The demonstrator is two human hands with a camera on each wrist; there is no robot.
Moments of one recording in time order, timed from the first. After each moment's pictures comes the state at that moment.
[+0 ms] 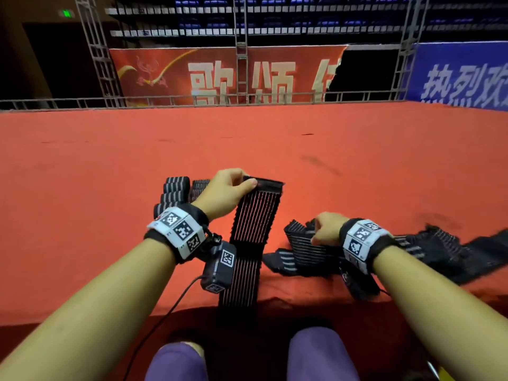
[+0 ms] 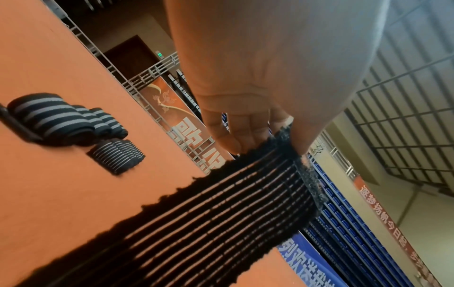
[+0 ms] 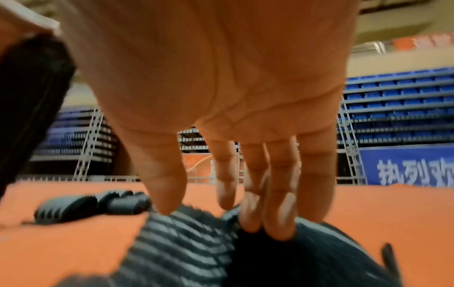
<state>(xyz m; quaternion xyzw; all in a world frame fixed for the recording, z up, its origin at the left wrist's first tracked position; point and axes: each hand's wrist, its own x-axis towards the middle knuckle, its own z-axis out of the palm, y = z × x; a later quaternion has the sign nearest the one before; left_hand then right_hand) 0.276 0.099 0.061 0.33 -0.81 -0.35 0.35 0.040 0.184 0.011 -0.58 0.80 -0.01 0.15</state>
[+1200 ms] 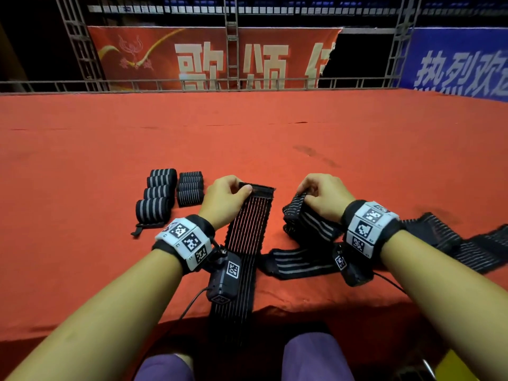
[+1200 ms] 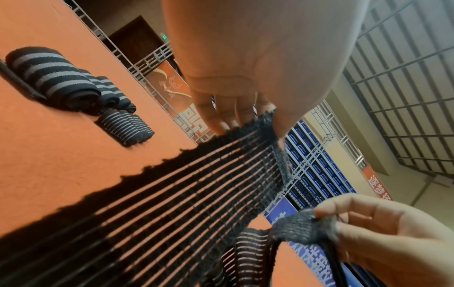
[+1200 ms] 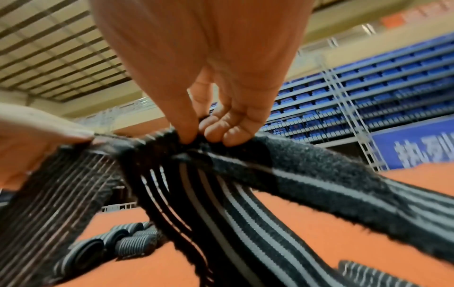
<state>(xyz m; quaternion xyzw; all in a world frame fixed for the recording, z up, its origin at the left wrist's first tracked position) 0.243 0.067 0.015 0.40 -0.77 -0.29 0.39 0.028 0.157 0.033 -0.61 0.73 -0.31 0.06</state>
